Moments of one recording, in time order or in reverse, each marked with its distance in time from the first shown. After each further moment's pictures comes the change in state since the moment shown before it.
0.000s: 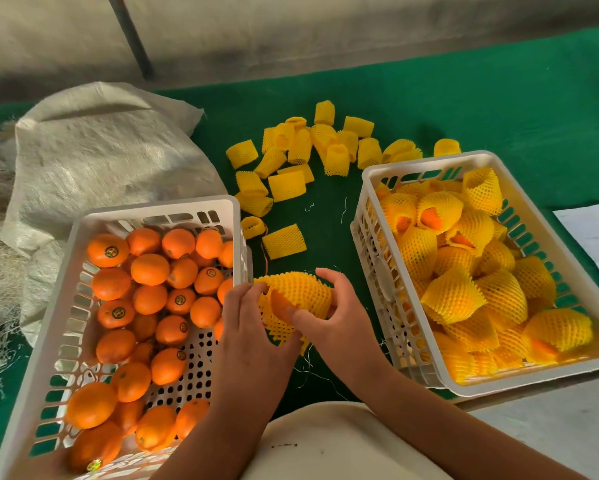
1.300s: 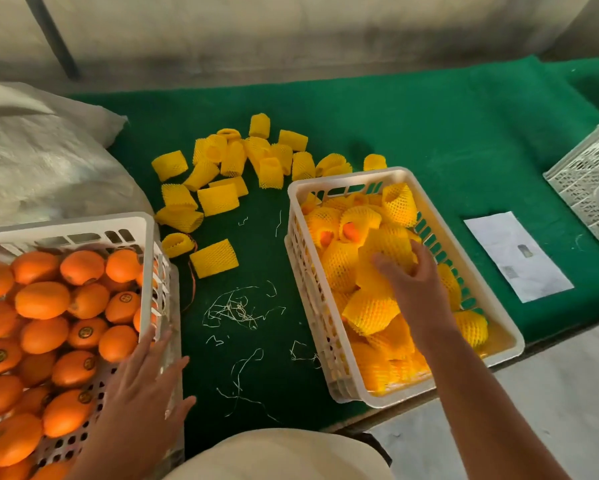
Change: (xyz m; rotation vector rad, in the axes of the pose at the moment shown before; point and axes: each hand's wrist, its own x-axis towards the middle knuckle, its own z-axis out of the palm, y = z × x) left_hand 0.002 -0.065 0.010 0.557 -0.474 0.269; right_hand 0.033 0.021 -0.214 -0.101 0.494 0.098
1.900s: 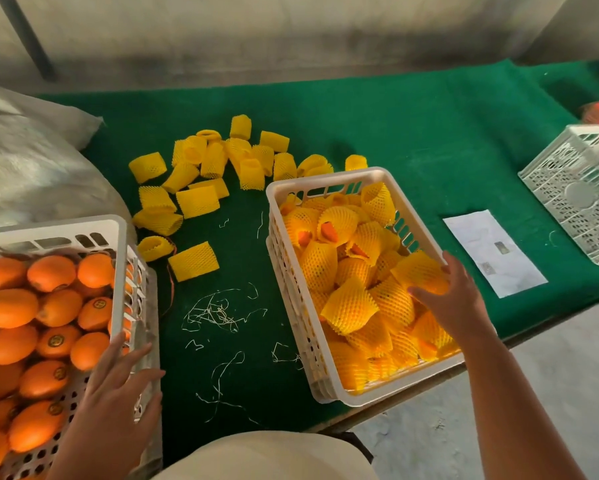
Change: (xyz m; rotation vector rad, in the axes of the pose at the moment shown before) left_hand 0.007 -0.020 0.039 -0.160 0.243 0.060; right_hand 0.059 0.087 -0.100 -0.537 0.064 -0.010
